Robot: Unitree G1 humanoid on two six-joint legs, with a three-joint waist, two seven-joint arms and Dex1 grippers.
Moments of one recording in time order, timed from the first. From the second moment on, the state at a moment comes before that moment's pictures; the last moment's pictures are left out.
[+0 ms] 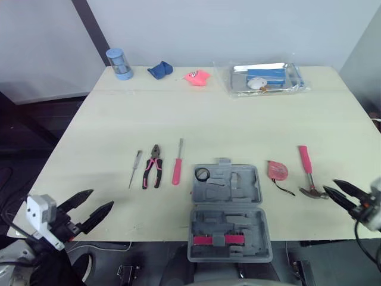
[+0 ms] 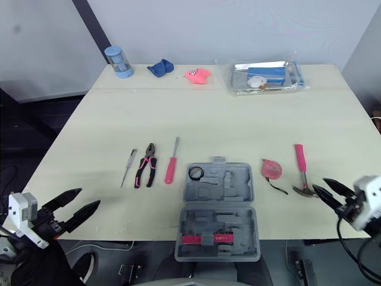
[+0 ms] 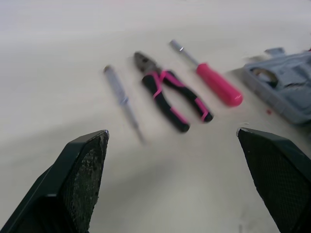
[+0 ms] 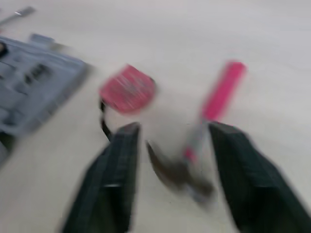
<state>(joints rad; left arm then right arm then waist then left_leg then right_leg) 0.41 0.64 0.60 0.07 -0.61 0.10 -1.09 0.35 -0.56 -0.63 -0.11 0.44 0.23 0.98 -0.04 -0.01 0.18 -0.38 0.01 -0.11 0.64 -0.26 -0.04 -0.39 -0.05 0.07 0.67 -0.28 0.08</state>
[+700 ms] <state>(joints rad) 0.38 0.65 0.59 0.04 -0.60 0.07 -1.16 0.38 -0.61 -0.58 -0.10 0.50 0.22 0.95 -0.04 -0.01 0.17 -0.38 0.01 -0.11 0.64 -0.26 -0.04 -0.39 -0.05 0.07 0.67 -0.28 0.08</state>
